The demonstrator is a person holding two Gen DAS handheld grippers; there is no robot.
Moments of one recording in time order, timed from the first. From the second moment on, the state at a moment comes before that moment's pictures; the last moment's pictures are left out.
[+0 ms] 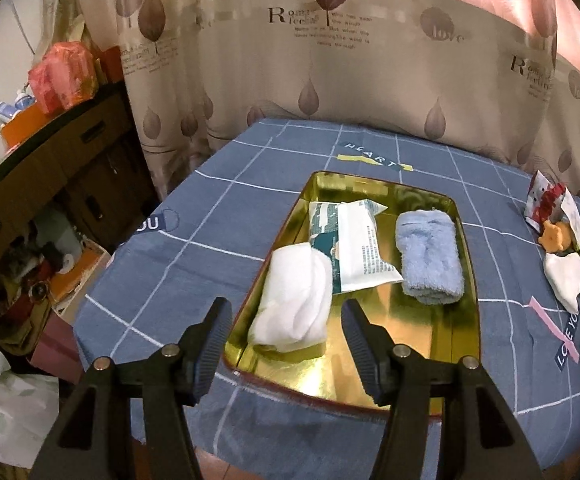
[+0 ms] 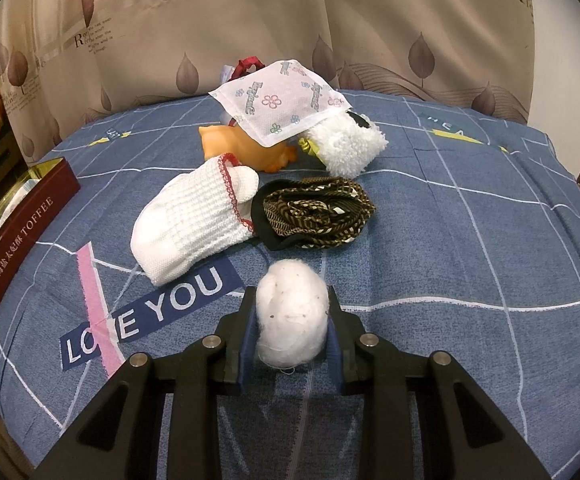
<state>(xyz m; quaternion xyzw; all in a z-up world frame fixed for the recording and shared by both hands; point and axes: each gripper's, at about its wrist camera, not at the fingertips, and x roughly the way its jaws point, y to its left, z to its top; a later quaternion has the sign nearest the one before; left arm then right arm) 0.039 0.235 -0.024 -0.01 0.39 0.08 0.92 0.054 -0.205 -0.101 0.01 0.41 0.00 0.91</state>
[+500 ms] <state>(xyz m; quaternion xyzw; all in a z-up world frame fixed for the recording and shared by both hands) 0.028 0.269 -0.036 -0.07 0.41 0.11 0.90 0.059 -0.165 -0.067 -0.01 0.41 0.02 0.91</state>
